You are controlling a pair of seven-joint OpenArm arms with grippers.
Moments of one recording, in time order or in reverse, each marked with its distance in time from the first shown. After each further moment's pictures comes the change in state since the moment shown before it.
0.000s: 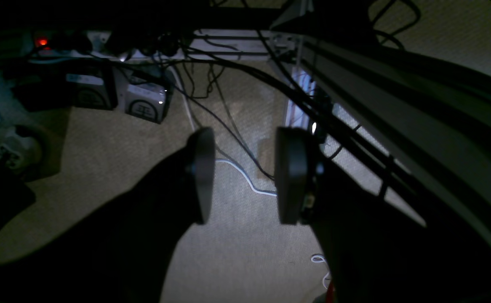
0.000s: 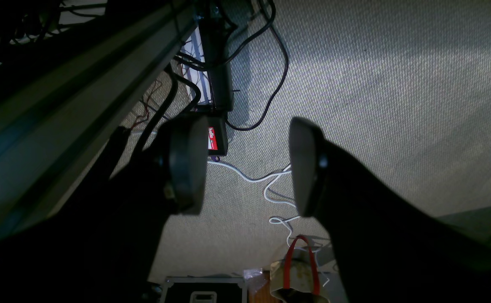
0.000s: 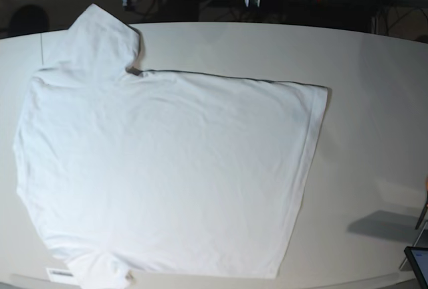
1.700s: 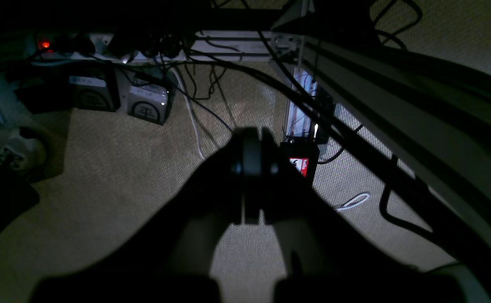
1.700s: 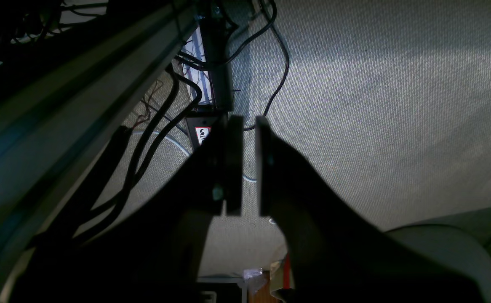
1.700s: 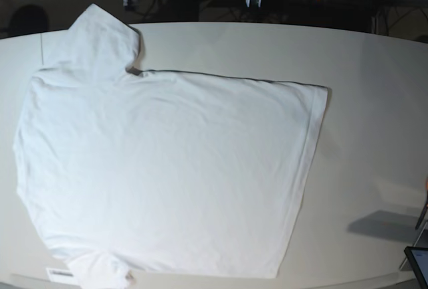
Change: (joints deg) left arm 0.0 -0.1 0.5 0.2 0.0 0.0 0.0; right arm -0.2 -0.1 0.0 0.6 -0.2 0.0 -0.2
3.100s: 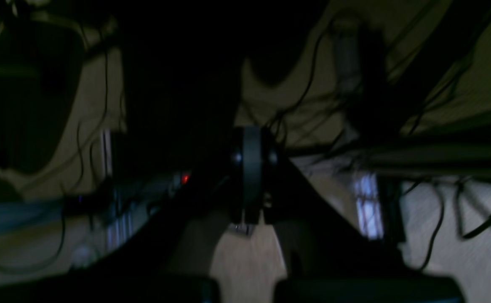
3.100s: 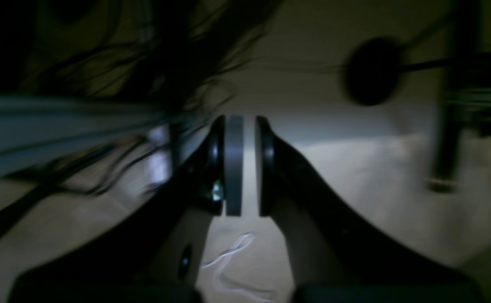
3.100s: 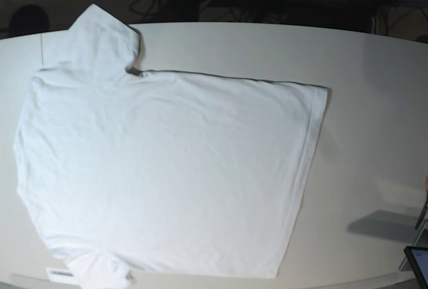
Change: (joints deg) left arm 44.6 -7.5 -0.4 61.9 0.1 -0.3 -21.6; right arm -56.4 0.0 4.2 88.5 0.3 -0.1 -1.0
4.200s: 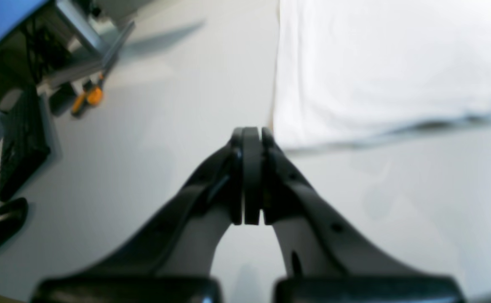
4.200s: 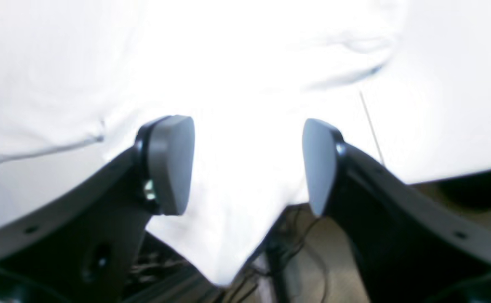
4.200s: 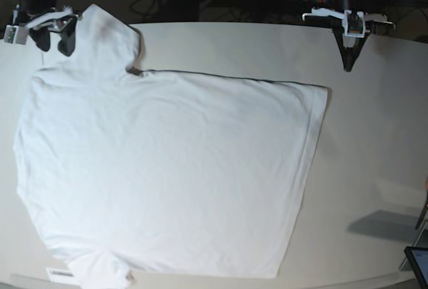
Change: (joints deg) left arm -4.2 -5.0 -11.6 35.0 -6.9 0.0 11.3; right arm 16.2 0.6 25.3 18.3 42.1 24.2 -28.9
